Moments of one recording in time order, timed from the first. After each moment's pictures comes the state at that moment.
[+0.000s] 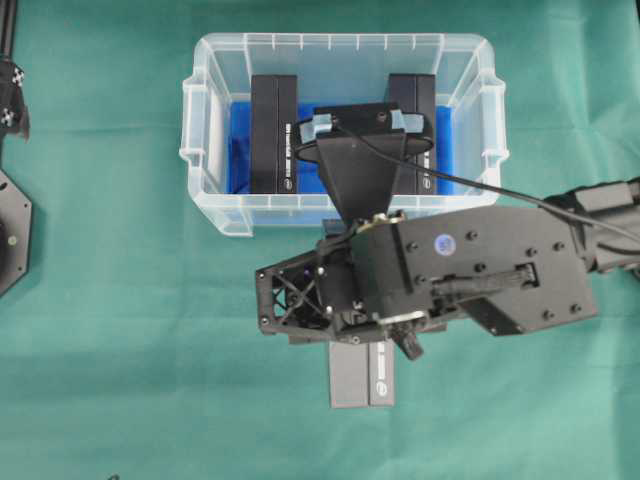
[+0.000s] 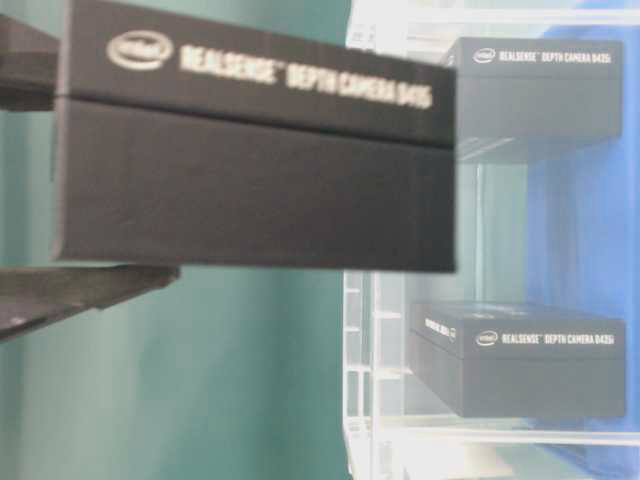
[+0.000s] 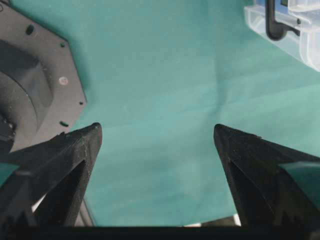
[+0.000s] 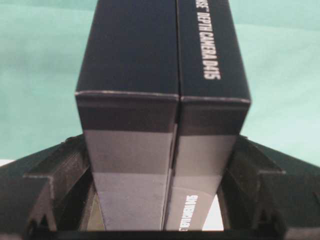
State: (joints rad) left arm 0.25 -0.67 0.37 0.04 1.64 -1.17; right arm 0.22 0.33 -0.59 -0.04 1.73 1.86
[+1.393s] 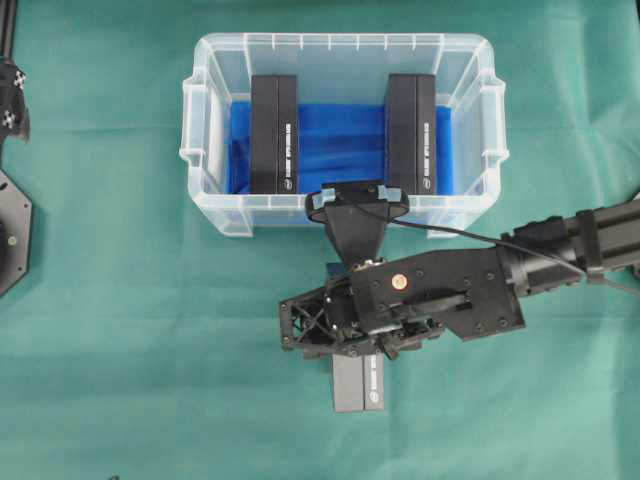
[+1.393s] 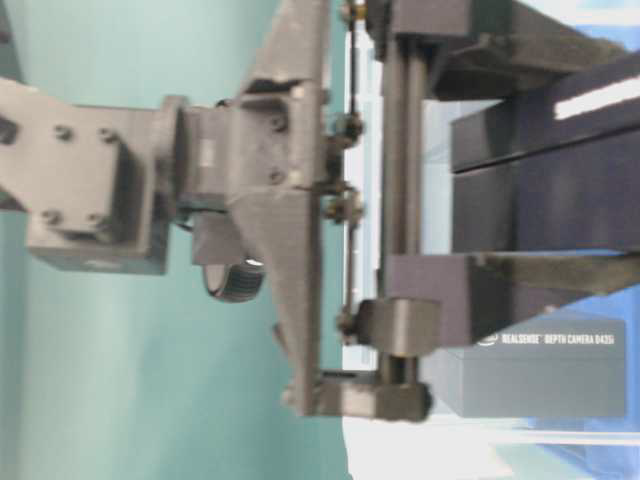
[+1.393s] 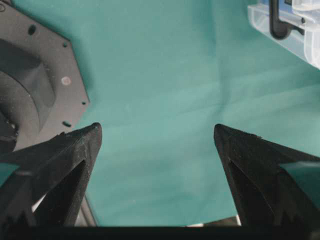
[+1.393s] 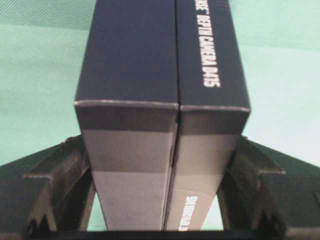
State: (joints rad) left arm 0.25 -0.67 0.37 0.04 1.64 -1.16; right arm 0.21 0.34 -0.08 0.03 1.20 1.87
